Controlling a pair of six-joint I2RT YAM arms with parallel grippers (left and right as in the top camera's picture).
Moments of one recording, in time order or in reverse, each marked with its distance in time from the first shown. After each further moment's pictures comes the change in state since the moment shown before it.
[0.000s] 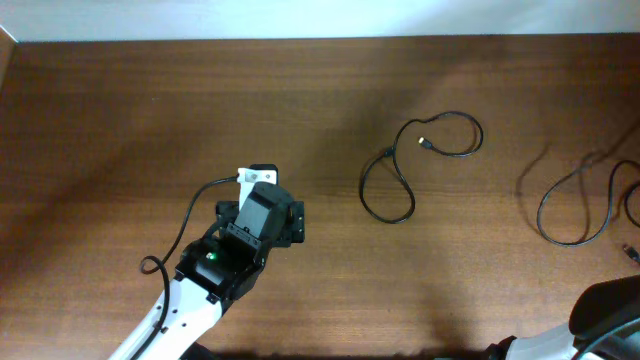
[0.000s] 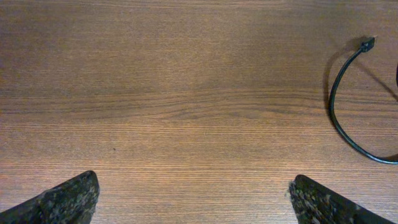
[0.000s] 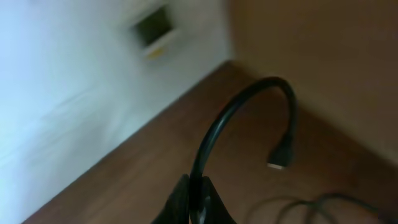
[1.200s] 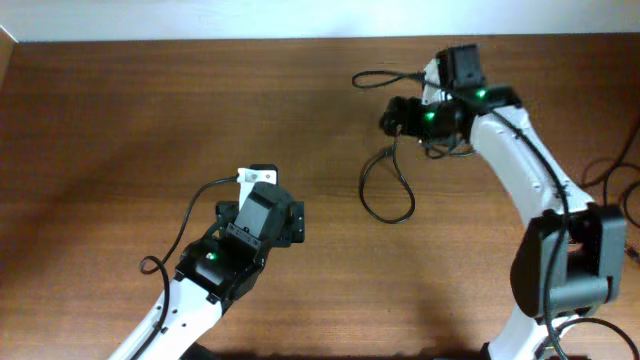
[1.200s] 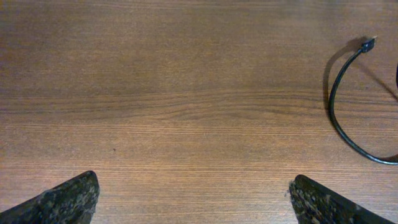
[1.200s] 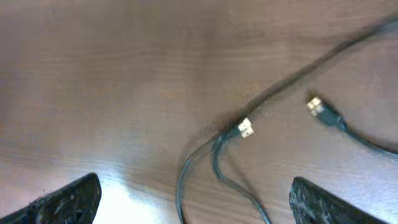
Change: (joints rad) left arm 0.000 0.000 0.000 0.001 0.000 0.000; right arm 0.719 0.179 -0.282 -0.090 -0.344 0.063
